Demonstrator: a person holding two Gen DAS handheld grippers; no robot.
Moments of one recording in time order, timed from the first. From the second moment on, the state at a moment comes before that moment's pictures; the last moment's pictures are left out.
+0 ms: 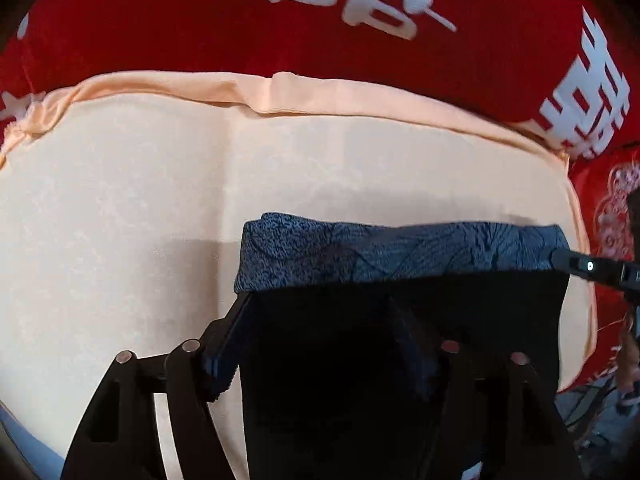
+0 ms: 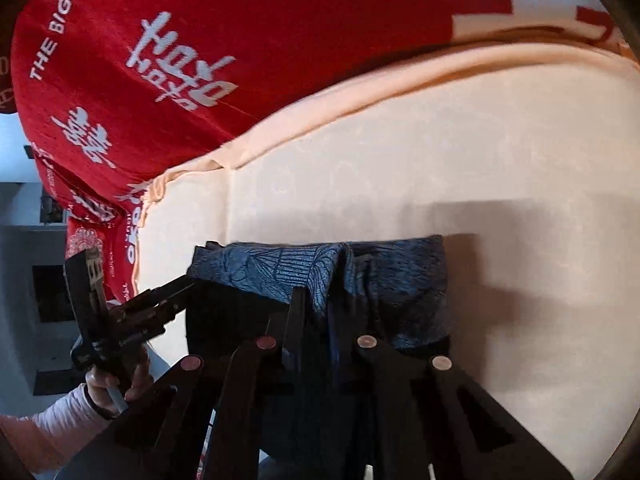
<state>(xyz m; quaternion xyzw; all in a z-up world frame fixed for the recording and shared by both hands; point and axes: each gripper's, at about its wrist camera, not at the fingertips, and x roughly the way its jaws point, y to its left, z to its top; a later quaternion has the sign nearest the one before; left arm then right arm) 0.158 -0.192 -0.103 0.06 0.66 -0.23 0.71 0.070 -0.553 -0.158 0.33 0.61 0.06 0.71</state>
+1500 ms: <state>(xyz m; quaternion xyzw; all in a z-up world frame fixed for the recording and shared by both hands) 0.119 -0.181 -0.103 0.10 0.67 -0.18 0.71 -0.005 -0.518 -0.132 0.26 0.68 -0.01 0.69</state>
